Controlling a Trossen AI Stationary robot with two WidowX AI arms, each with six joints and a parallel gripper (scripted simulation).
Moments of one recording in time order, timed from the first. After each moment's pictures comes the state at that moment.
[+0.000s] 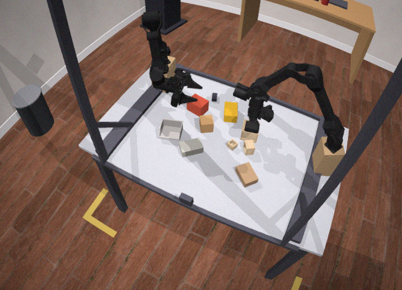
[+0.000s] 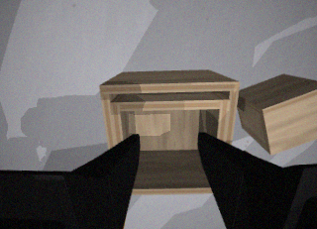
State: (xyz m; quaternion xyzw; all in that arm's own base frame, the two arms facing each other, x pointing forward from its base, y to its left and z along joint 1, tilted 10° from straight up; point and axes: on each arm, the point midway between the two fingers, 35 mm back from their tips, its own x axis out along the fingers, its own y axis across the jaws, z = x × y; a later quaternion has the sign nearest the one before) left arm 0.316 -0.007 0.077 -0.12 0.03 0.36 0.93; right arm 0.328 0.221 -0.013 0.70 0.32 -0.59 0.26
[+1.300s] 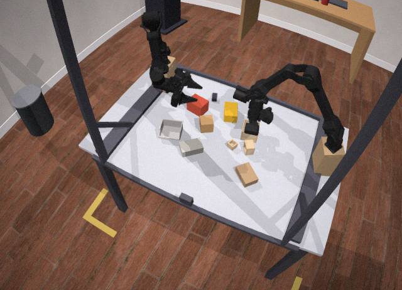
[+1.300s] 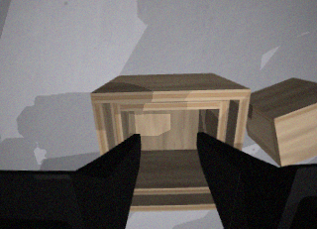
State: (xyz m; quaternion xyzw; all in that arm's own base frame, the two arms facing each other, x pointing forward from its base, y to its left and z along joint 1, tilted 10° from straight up) left arm 0.316 -0.007 0.077 -0.12 0.03 0.36 0.93; right arm 0.329 0.222 -0.026 0.70 0.32 -0.59 0.26
